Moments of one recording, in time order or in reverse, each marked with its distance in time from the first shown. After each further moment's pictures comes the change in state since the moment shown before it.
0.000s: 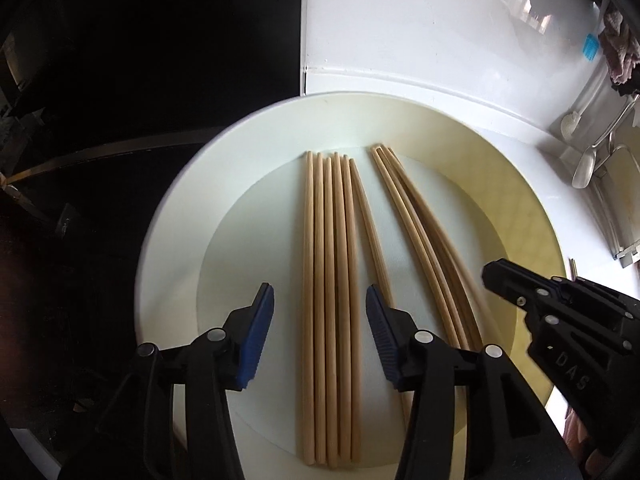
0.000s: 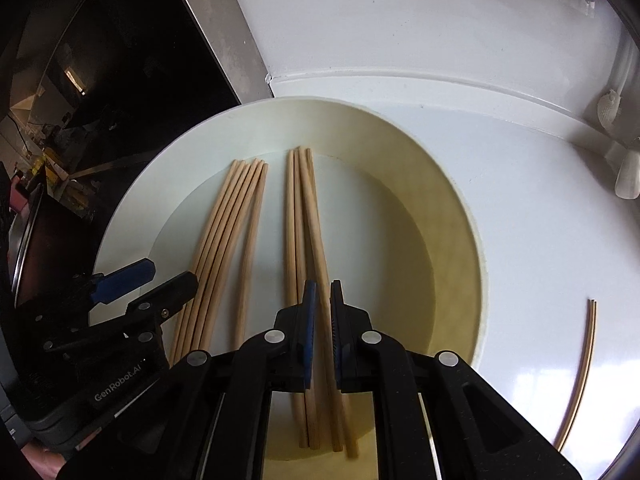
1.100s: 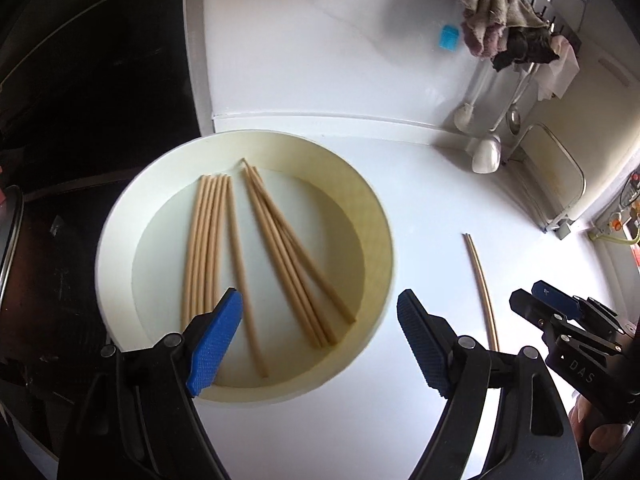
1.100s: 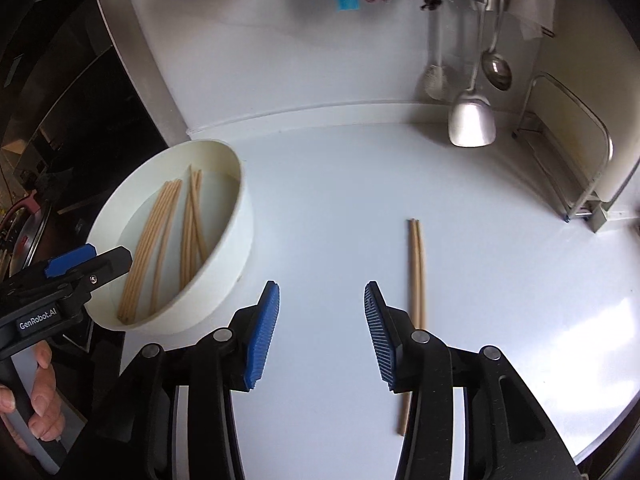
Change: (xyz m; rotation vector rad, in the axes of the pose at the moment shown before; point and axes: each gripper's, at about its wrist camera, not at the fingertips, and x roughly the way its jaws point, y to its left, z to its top) left arm -0.094 -0.093 -0.059 0.104 -0.127 -0.138; right arm -0.139 -0.118 -0.115 0.137 -0.168 -0.155
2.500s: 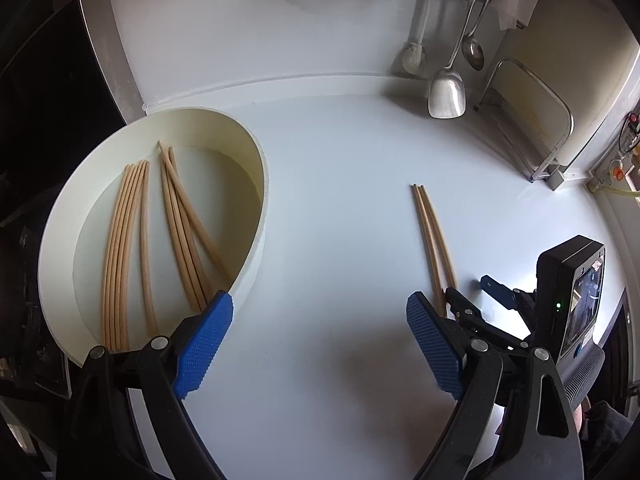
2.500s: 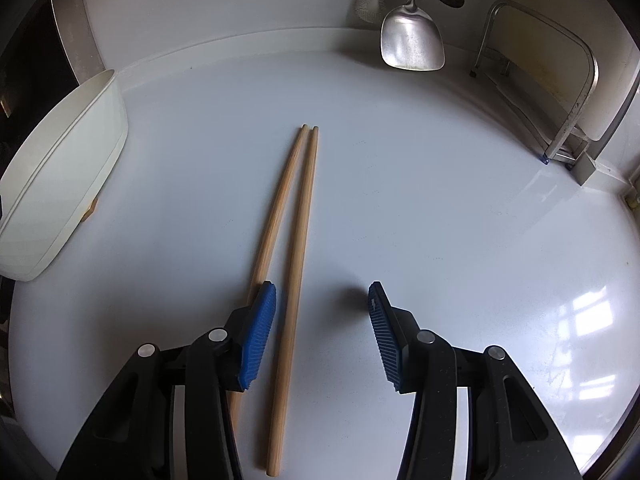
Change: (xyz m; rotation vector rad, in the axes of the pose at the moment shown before) left arm 0.032 -0.100 -0.025 0.091 0.094 0.033; right arm 0.080 -0.082 -0.059 -0.031 0.065 -0.148
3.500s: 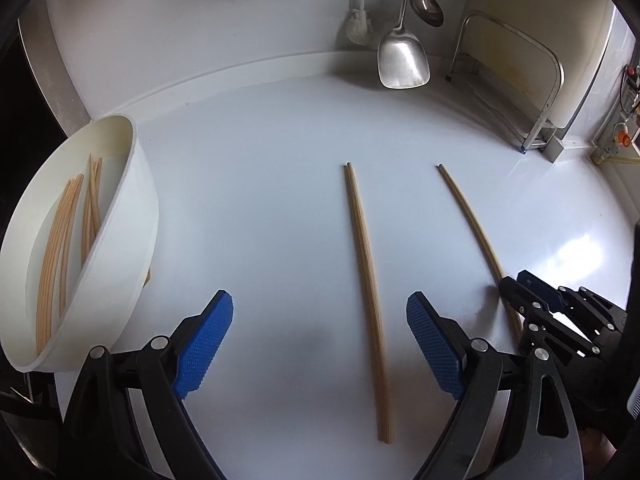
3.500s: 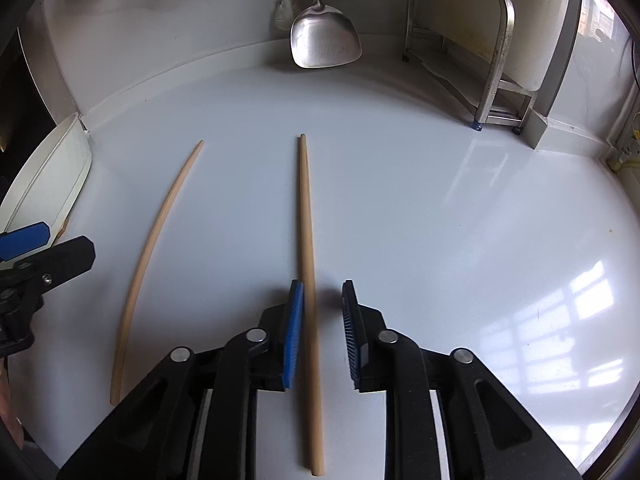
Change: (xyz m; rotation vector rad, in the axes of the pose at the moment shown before) left arm 0.064 -0.094 -0.009 0.061 -0.026 0.036; right arm -0.011 -0.099 -0.020 0.099 -0.045 0.014
